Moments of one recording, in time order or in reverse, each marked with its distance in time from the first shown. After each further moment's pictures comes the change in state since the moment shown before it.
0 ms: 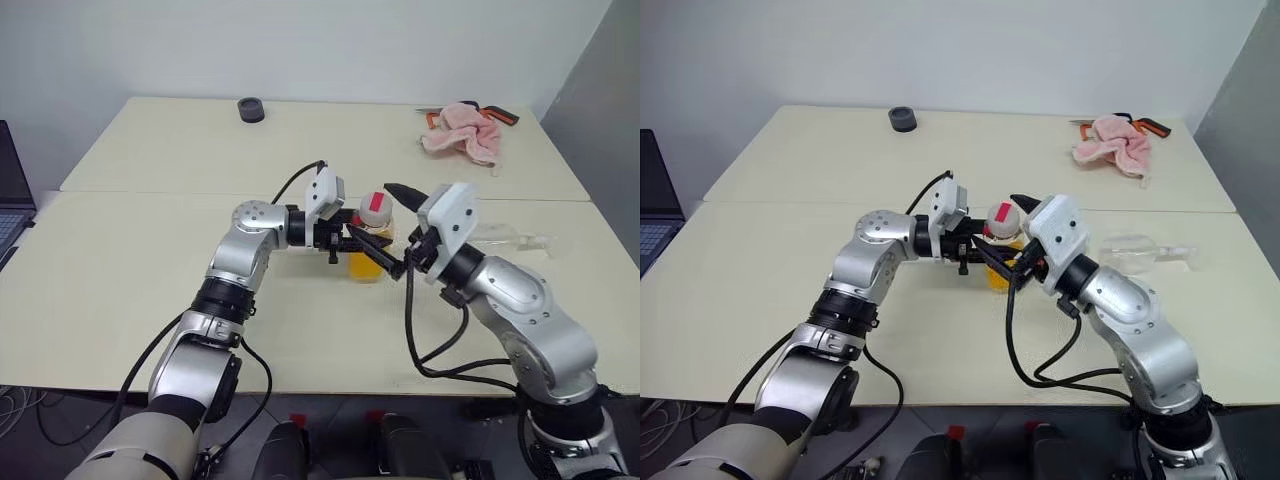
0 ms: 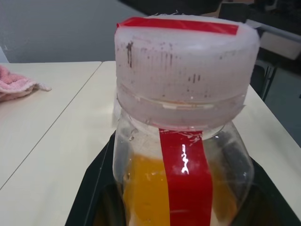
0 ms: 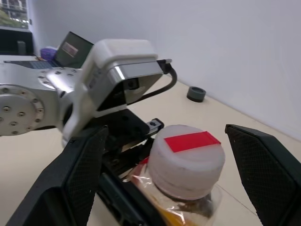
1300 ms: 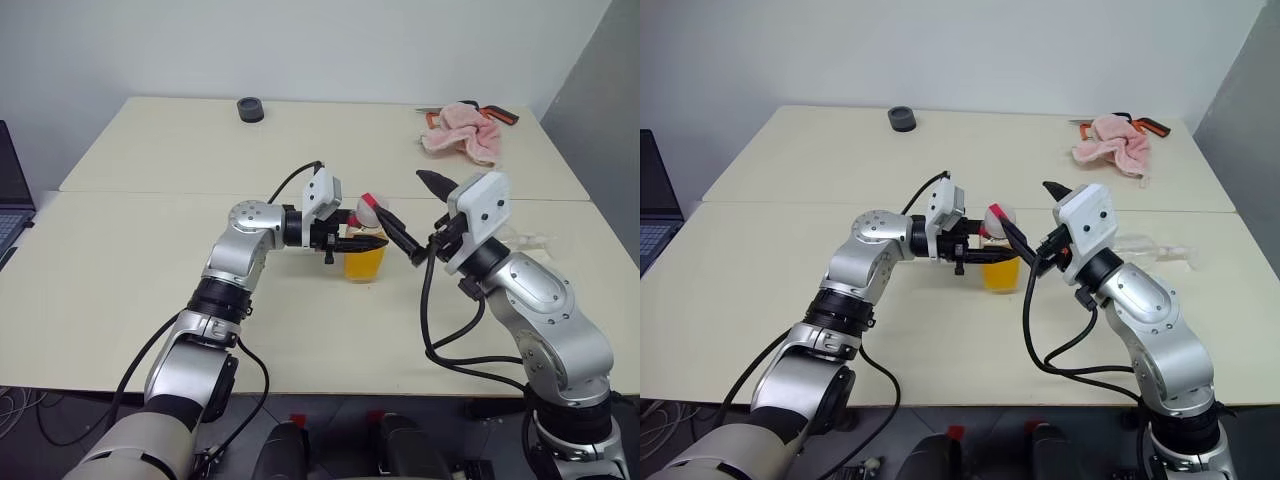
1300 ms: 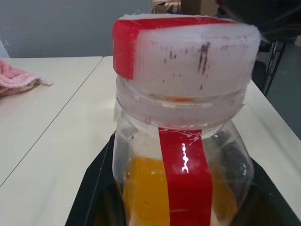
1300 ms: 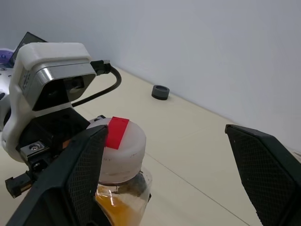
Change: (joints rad) left arm 0.001 0.018 -0.003 -0.003 0.003 0.001 -0.012; right arm 0.040 0.012 -0.107 -0.051 0.026 0.034 -0.016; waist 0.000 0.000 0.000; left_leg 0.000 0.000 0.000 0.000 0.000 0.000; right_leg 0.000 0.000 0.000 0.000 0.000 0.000
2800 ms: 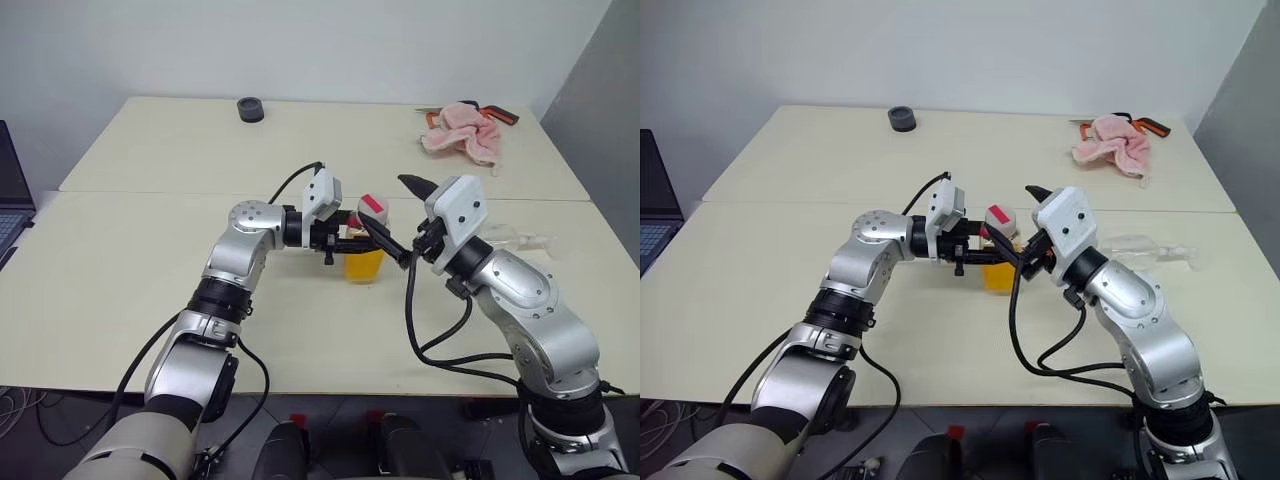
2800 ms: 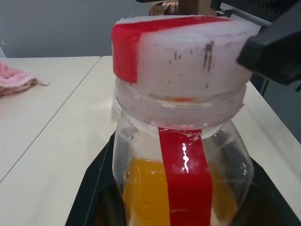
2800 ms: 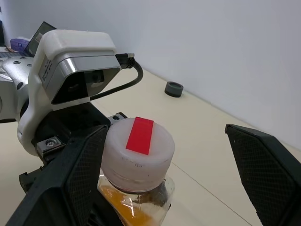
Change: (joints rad) left arm 0.000 -0.001 0.000 0.003 0.000 0.001 -0.010; right arm -0.037 -0.015 0.064 0.030 -0.033 0.002 0.021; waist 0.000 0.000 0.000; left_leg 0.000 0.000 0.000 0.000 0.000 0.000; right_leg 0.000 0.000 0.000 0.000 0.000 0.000
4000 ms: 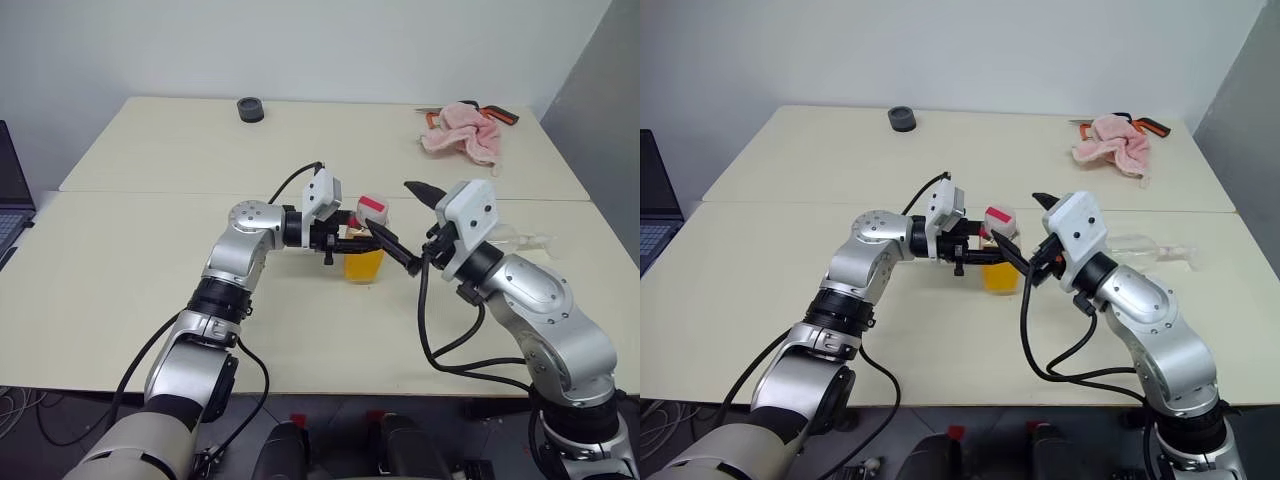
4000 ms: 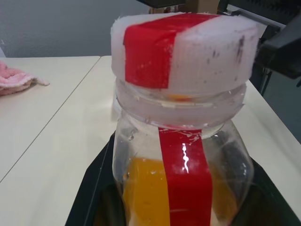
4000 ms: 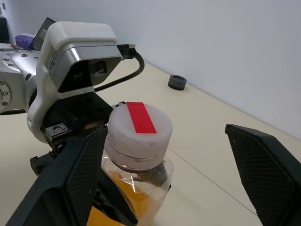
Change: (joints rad) left arm 0.000 0.001 0.000 0.000 0.000 0.000 -0.001; right arm 0.031 -0.036 -0.036 -0.038 0.048 0.034 0.018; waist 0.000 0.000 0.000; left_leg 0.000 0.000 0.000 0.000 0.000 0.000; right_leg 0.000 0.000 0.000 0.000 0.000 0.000
